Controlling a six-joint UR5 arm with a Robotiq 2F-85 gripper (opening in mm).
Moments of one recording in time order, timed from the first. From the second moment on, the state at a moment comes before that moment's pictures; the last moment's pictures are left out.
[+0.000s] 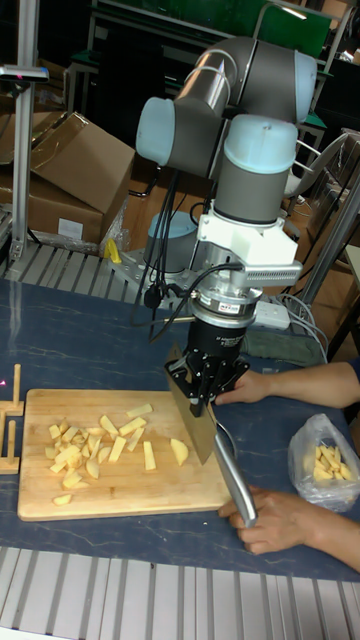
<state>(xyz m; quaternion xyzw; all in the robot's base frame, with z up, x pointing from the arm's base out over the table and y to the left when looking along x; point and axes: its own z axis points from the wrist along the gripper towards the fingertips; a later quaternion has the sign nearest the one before) 0.607 0.060 0.133 -0.20 0.98 0.03 0.07</state>
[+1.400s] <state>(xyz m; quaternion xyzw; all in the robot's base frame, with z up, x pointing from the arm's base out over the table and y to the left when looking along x) 0.588 0.052 0.092 -0.18 0.98 0.04 0.07</state>
